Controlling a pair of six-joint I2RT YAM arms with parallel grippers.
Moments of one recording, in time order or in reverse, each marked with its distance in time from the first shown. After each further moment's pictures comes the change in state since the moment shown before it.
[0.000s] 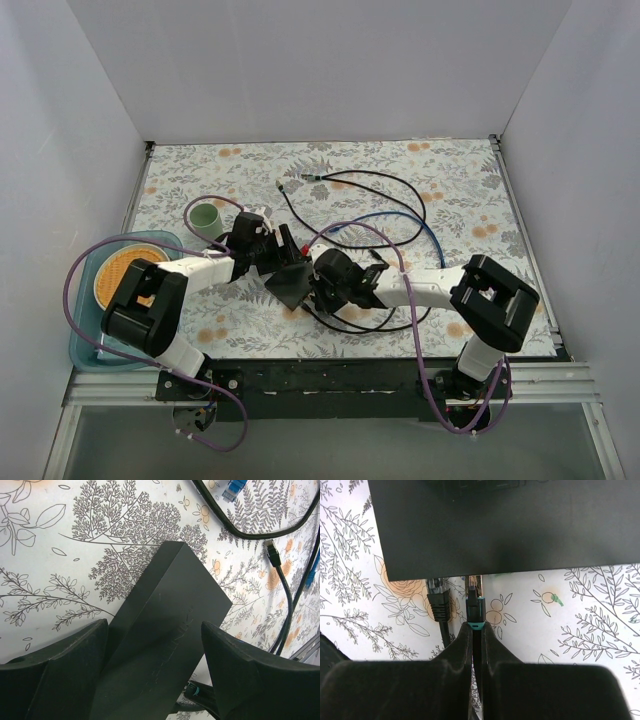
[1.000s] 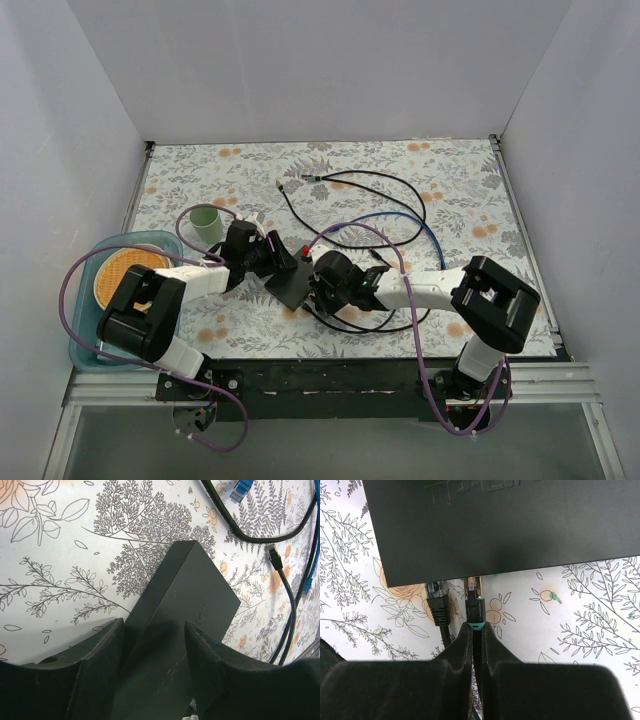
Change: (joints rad) left arm 0.018 -0.038 -0.109 0.128 -0.002 -0.023; right arm 0.013 -0.011 -0.022 0.034 0.040 0.026
